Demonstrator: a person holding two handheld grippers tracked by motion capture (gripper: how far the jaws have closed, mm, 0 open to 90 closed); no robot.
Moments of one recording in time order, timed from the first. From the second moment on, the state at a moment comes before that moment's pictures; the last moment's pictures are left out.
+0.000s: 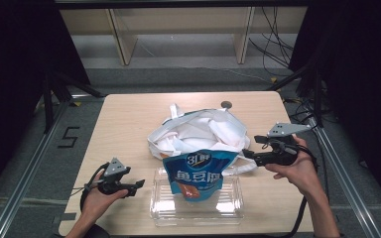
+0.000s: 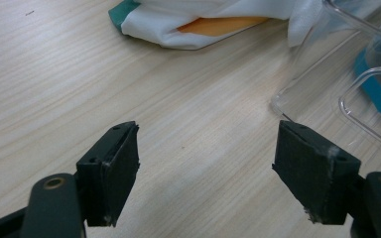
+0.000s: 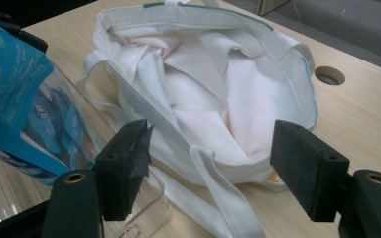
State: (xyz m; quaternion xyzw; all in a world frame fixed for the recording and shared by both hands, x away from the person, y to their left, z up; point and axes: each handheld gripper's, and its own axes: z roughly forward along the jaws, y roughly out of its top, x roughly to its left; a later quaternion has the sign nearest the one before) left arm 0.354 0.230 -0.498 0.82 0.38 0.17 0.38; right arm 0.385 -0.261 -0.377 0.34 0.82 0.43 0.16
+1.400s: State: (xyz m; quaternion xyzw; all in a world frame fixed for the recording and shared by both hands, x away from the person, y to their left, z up) left arm 0.352 0.231 -0.499 0.82 0.38 0.17 0.39; right arm 0.353 -0.278 -0.446 0.41 0.82 0.37 0.16
